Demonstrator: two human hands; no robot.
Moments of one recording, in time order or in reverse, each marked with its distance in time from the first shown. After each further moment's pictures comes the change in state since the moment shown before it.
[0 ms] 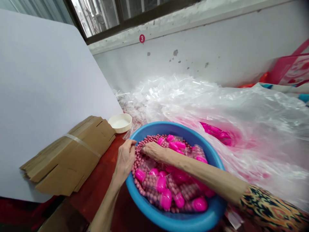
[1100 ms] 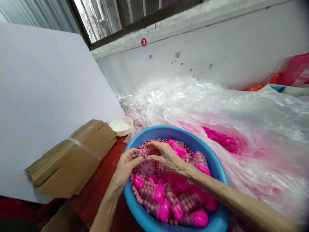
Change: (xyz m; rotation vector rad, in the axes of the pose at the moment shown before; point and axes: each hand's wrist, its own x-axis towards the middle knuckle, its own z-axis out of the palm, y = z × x) left_hand -0.014 0.021 0.005 -0.953 -0.261 -0.365; right_hand -0.048 0.007 -0.016 0.958 0.490 -0.010
